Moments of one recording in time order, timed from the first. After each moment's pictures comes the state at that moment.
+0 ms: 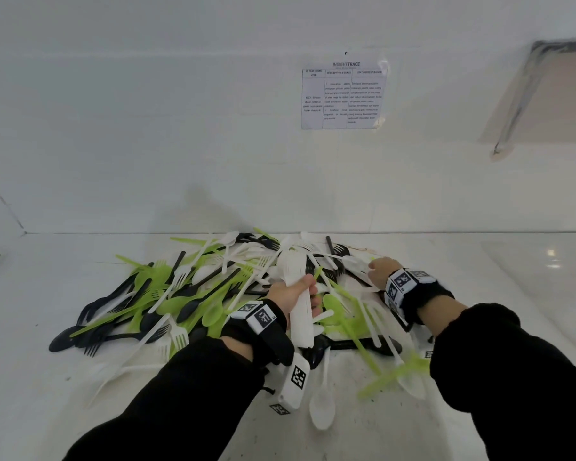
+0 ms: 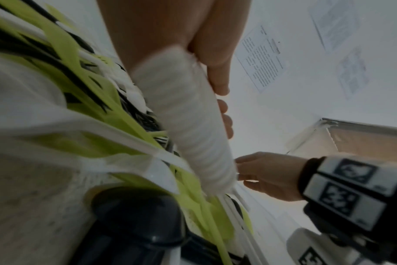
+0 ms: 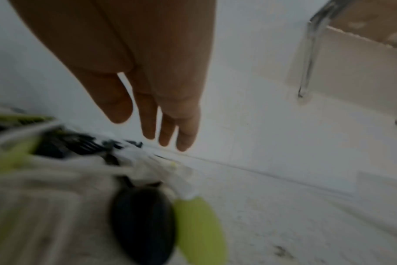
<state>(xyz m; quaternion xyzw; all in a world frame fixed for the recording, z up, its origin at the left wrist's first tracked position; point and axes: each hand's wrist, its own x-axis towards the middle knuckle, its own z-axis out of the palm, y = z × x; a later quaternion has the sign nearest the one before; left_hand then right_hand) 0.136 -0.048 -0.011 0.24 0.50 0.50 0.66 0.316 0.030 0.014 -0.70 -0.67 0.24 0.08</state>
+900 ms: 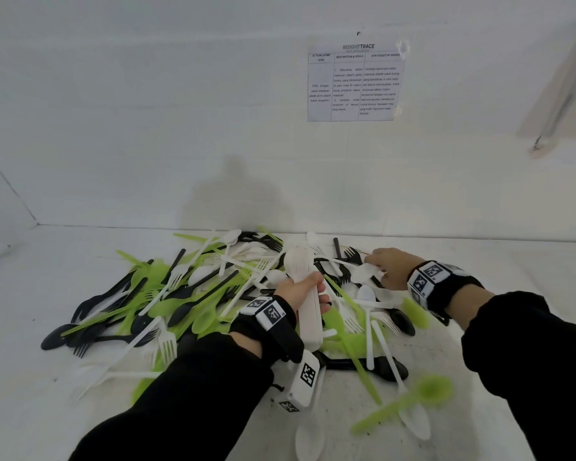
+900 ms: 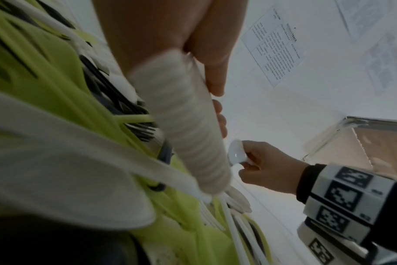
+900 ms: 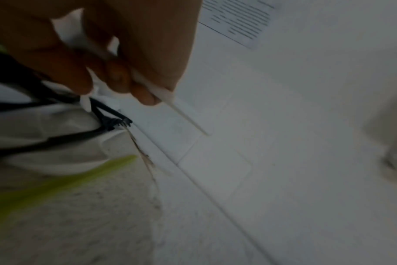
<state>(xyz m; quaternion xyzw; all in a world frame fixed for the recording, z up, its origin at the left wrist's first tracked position) 0.153 -0.010 -0.014 0.24 0.55 0.51 0.62 0.344 0.097 0.004 -0.47 -0.87 0.07 -0.10</state>
